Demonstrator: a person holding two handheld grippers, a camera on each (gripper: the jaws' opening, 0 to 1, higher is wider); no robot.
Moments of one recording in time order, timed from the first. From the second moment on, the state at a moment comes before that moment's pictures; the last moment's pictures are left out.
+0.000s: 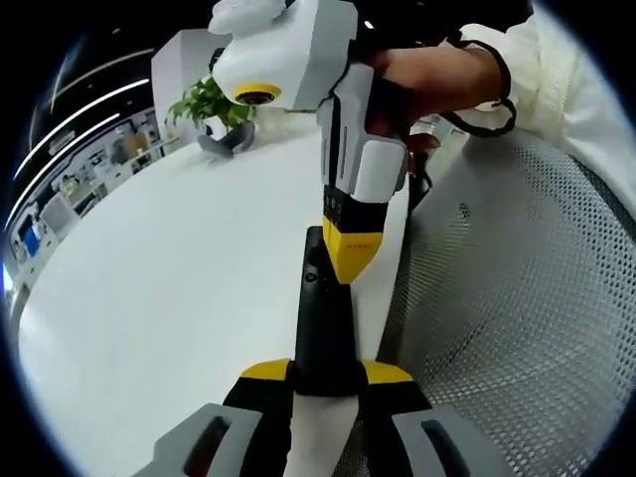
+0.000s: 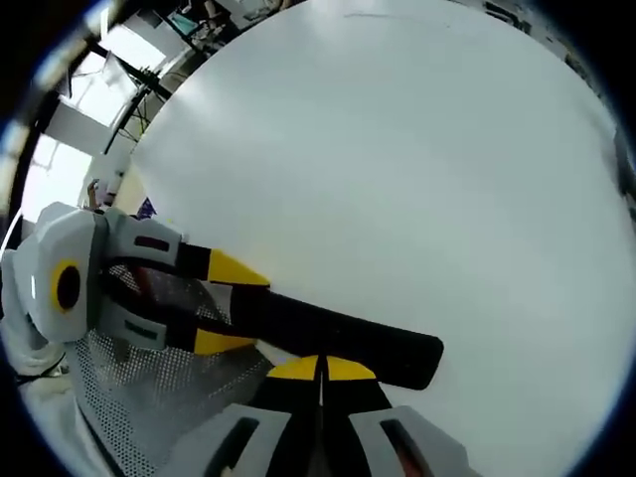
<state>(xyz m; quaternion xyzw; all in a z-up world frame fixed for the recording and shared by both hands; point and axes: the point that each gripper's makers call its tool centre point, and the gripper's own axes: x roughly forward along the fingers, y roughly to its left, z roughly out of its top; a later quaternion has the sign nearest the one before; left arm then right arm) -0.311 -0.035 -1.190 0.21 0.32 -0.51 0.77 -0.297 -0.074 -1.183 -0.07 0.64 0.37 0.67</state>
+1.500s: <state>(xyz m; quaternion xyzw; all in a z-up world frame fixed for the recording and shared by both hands) -0.306 -0.038 -1.190 0.21 0.32 -0.51 0.77 -0.288 -0.063 -1.183 -0.07 0.61 0.39 0.69</state>
